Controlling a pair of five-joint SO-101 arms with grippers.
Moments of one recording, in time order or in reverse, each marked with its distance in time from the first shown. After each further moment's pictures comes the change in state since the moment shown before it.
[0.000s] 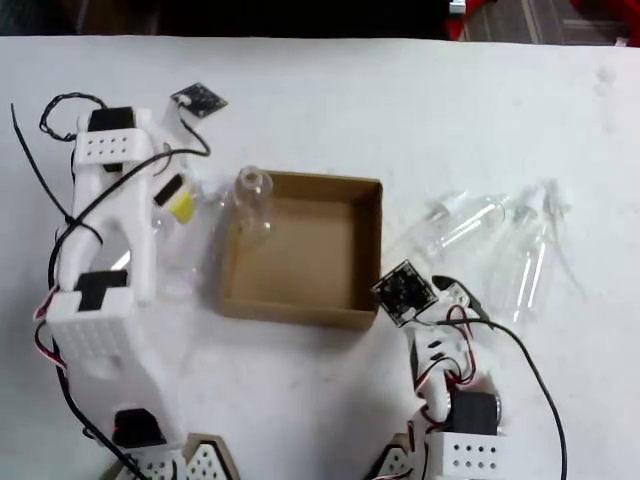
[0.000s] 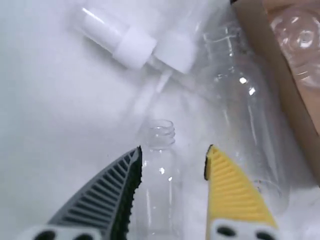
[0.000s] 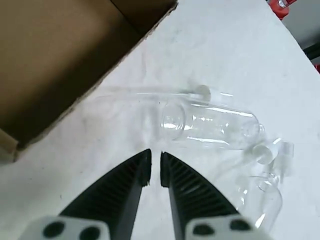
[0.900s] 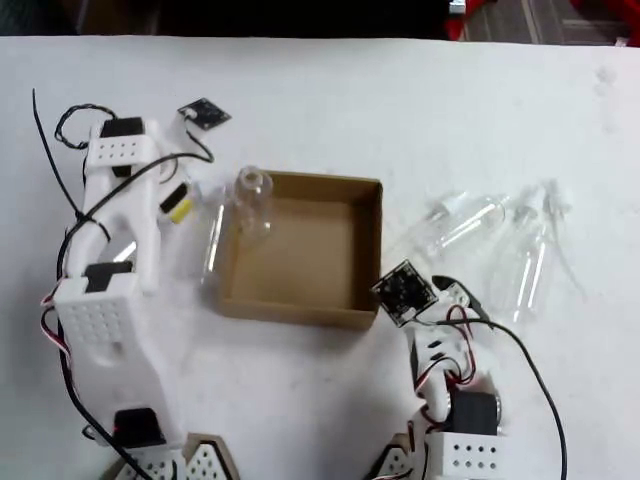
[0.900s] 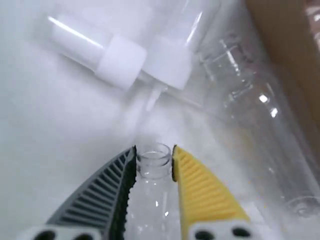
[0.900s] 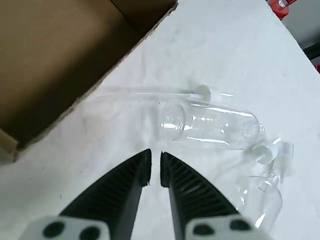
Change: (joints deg) left arm -0.2 6.9 -0.5 -3.9 -0.6; right arm 0.0 0.0 0.0 0.0 0.0
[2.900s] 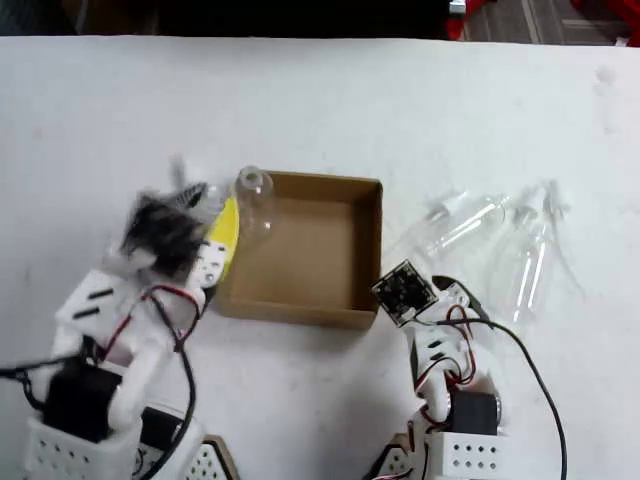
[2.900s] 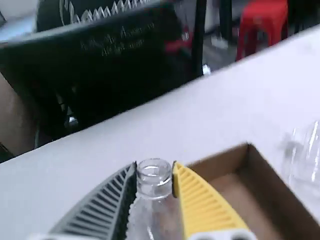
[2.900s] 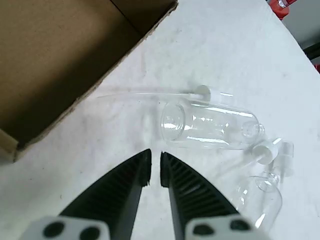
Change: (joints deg) left arm 24.3 -109.6 65.4 -22.9 31.8; right arm 0.0 0.0 0.0 0.0 0.0
